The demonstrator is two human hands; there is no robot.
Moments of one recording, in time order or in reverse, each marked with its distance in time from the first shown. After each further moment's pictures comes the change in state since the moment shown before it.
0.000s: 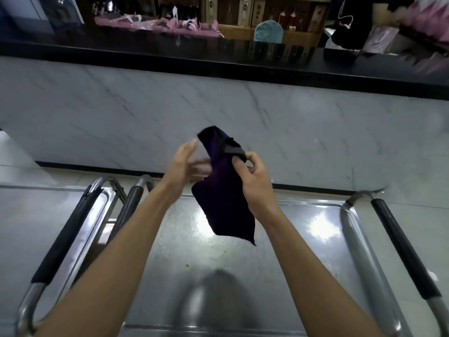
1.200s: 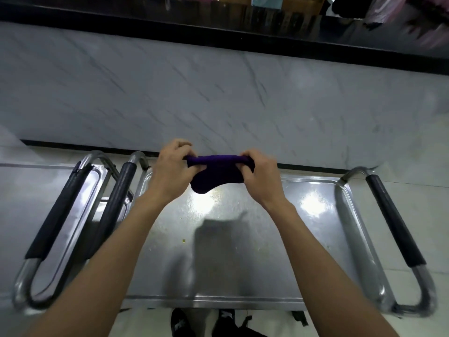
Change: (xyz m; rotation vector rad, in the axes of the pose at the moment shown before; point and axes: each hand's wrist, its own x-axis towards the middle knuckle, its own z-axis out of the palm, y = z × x) left_hand -0.029 -0.052 -0.014 0.897 0.221 0.437; right_hand -0.020 0.037 -0.036 -0.901 0.079 -0.285
